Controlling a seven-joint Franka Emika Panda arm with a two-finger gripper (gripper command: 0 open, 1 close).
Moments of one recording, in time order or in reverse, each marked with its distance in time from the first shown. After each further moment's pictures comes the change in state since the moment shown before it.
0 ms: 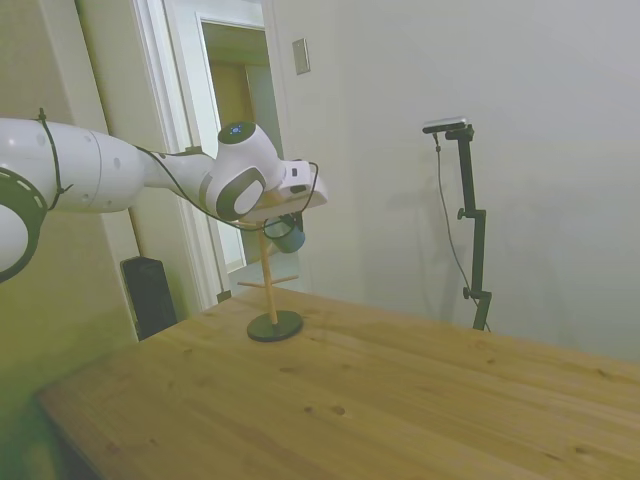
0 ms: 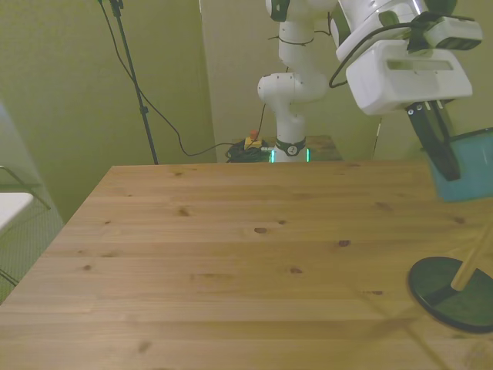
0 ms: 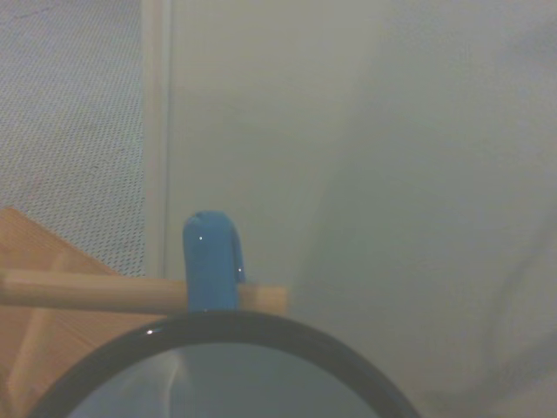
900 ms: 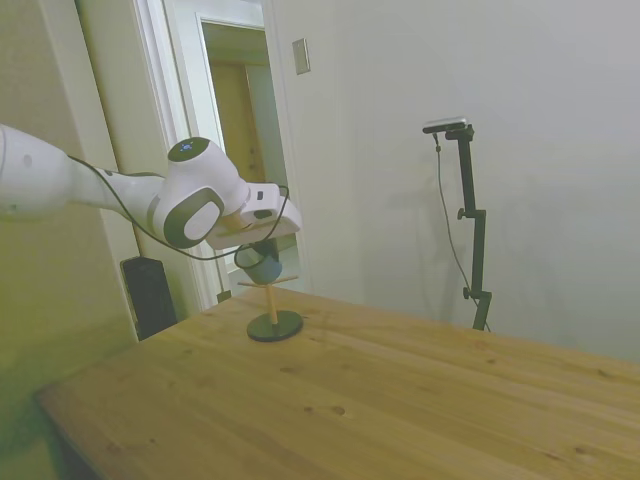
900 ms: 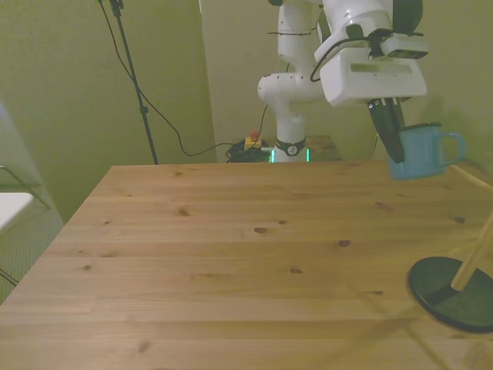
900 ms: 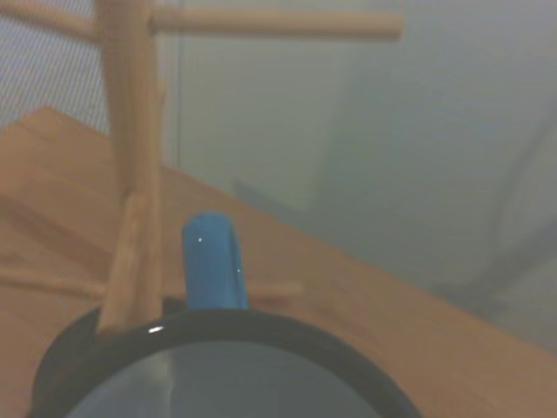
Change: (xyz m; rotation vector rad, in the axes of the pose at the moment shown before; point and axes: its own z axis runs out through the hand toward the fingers) arm -0.110 0.018 -0.053 -0.089 -0.066 0.020
